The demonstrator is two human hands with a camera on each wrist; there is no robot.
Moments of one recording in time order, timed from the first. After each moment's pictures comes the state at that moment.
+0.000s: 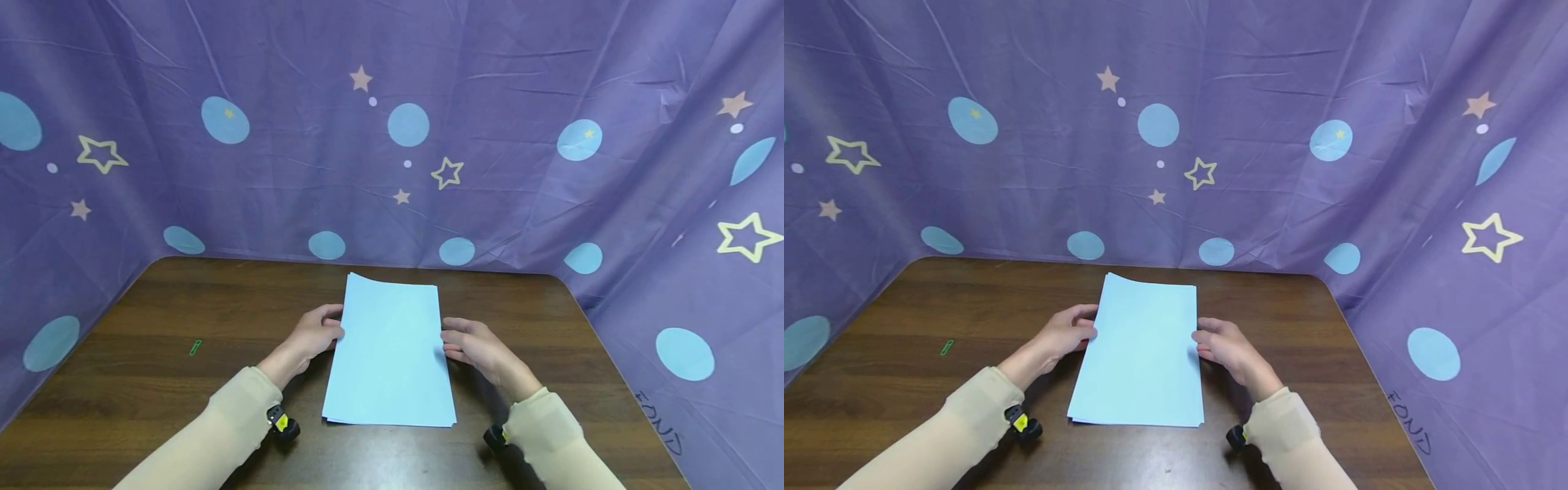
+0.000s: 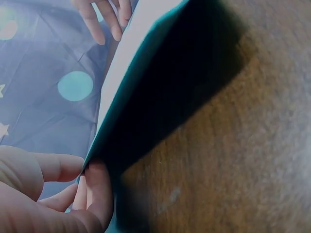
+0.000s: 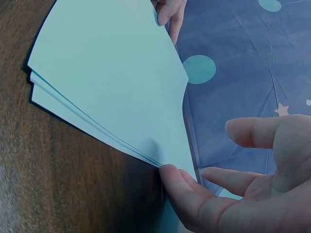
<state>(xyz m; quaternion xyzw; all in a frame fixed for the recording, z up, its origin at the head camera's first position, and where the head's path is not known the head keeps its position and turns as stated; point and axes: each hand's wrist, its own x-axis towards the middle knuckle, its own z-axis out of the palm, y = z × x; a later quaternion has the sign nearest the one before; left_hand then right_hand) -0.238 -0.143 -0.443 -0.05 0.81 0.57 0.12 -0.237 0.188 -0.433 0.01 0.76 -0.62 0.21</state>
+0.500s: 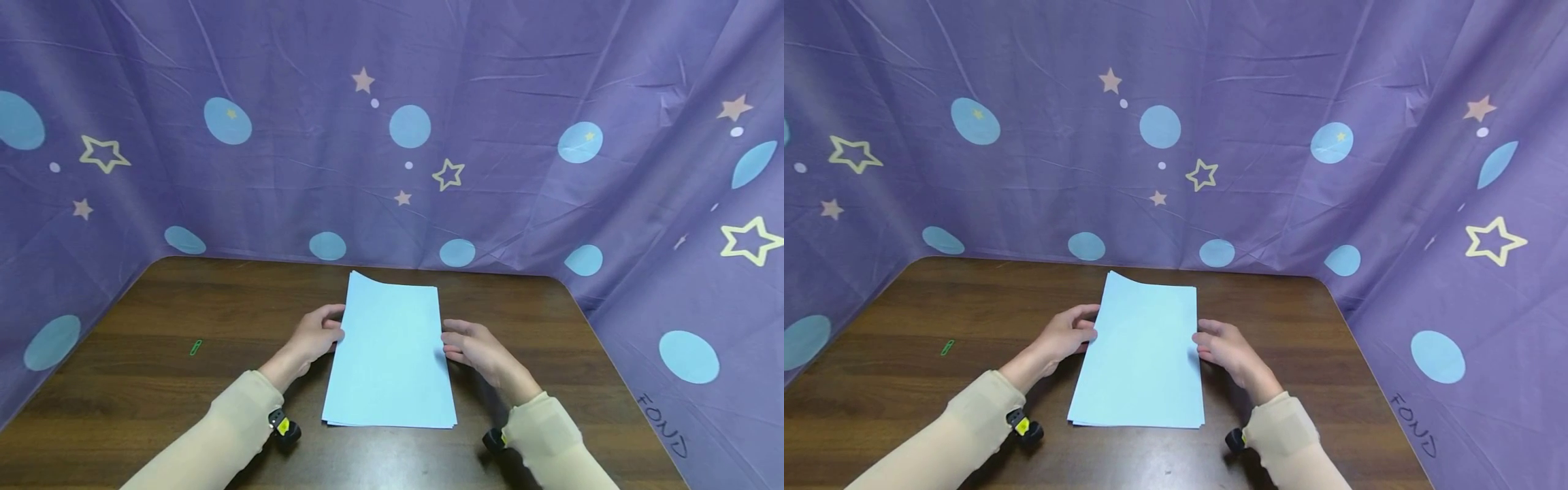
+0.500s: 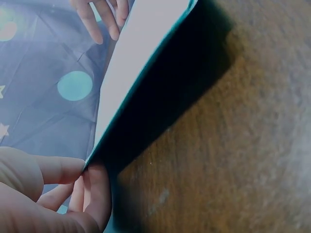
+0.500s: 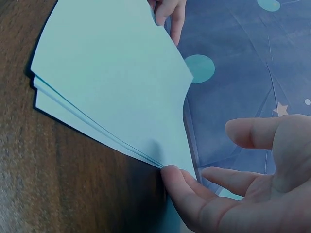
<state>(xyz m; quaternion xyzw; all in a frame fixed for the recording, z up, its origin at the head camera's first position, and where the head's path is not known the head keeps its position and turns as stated) -0.236 -0.144 -0.449 -0.04 0.81 0.57 0.10 -0.236 0.186 -0.437 0.01 0.76 -0.62 0.20</state>
